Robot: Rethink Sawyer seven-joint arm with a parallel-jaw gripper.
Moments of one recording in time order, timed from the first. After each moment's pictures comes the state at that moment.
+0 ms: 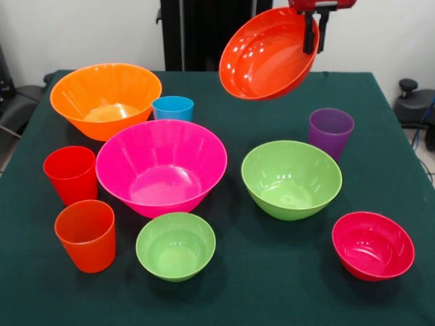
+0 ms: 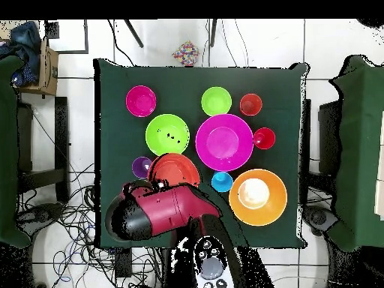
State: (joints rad) arm -0.23 -0.98 0.26 2.07 -0.33 0.36 1.90
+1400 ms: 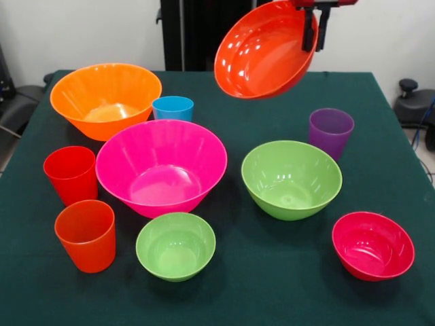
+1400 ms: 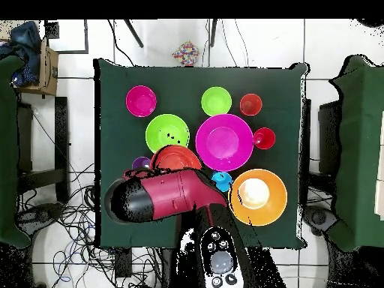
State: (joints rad) arm -0.24 -0.98 0.27 1.97 -0.27 0.49 1.90
